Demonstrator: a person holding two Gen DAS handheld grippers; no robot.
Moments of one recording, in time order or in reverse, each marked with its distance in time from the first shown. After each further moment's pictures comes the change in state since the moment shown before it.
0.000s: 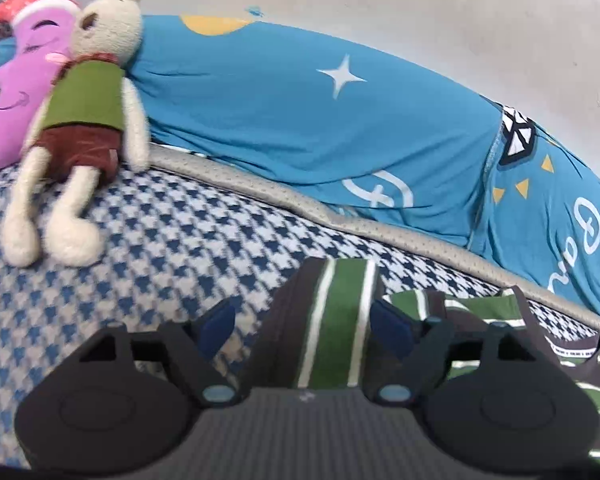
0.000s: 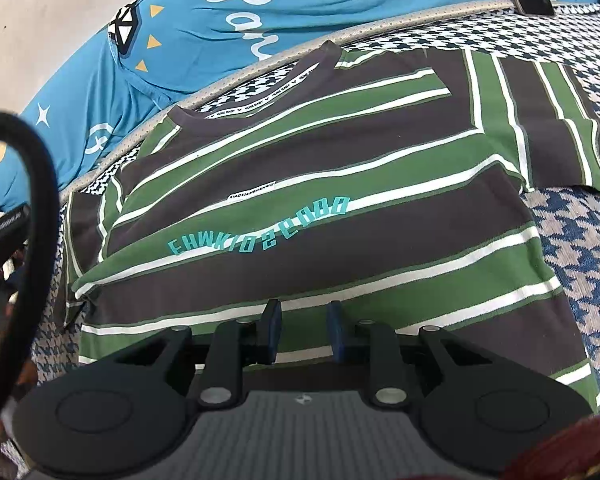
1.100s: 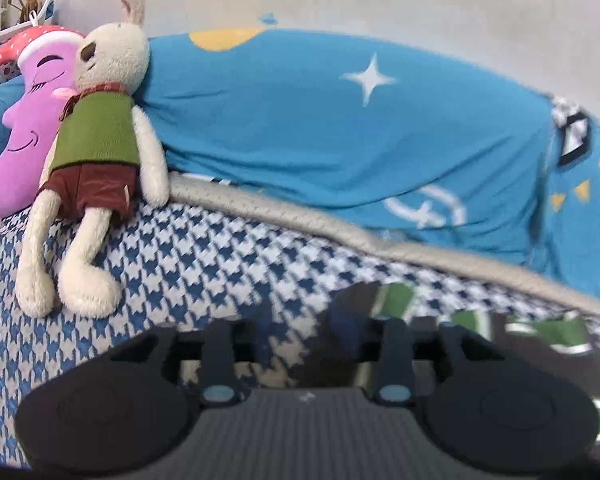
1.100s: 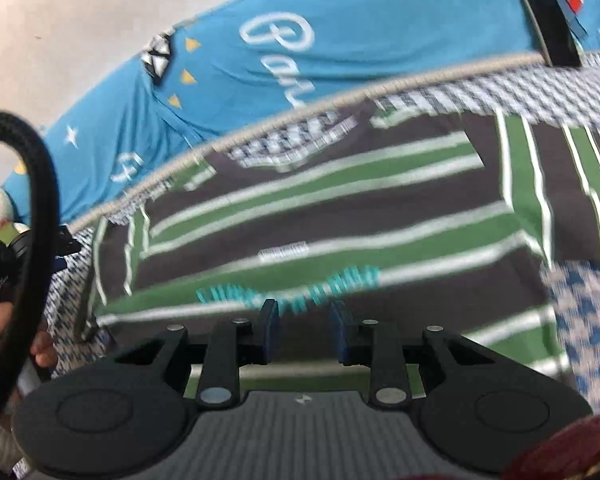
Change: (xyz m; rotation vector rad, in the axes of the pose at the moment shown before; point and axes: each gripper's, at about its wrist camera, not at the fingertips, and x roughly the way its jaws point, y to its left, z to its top) left arm 0.019 -0.005 0.019 0.050 -0.020 0.136; right arm -0.009 0.016 0.024 -0.084 -0.124 0.065
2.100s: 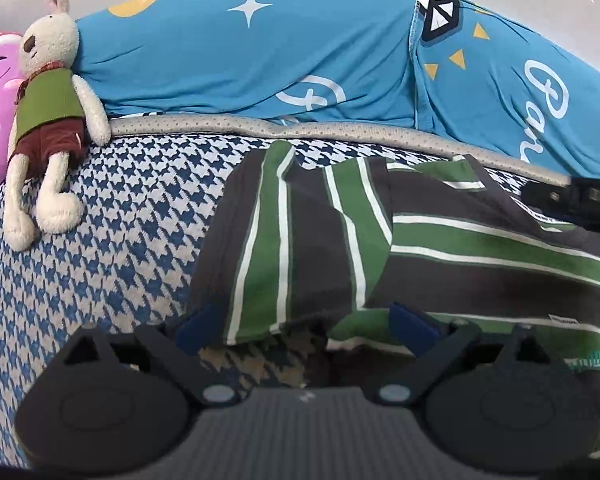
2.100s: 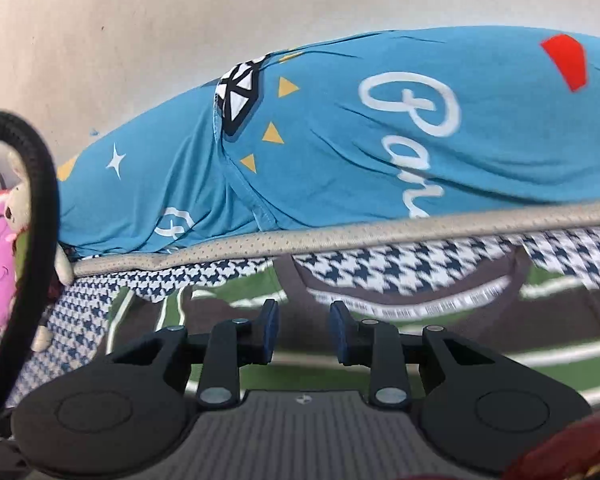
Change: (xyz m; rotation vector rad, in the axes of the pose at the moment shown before) left arm -0.056 -0.045 -0.060 0.194 0.224 -0.094; right arm 0.093 0.047 0.086 -0.238 -0.123 0.174
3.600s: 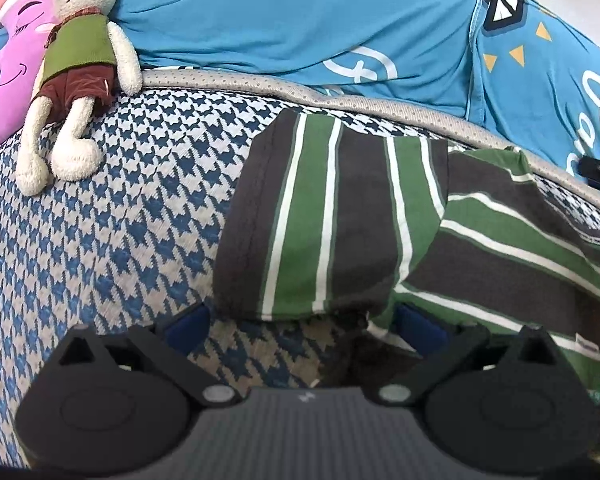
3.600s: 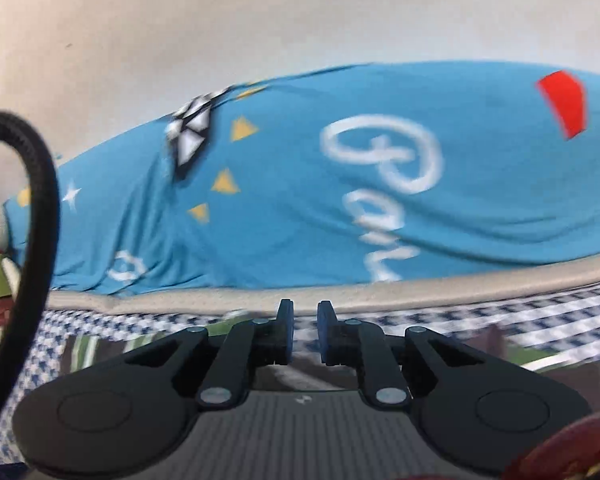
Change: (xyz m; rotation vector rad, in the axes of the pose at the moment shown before) left arm 0.020 0.008 -0.004 -0.132 0.067 0.055; right arm 0.004 -0.027 0.025 -0.008 -0.081 -0.120
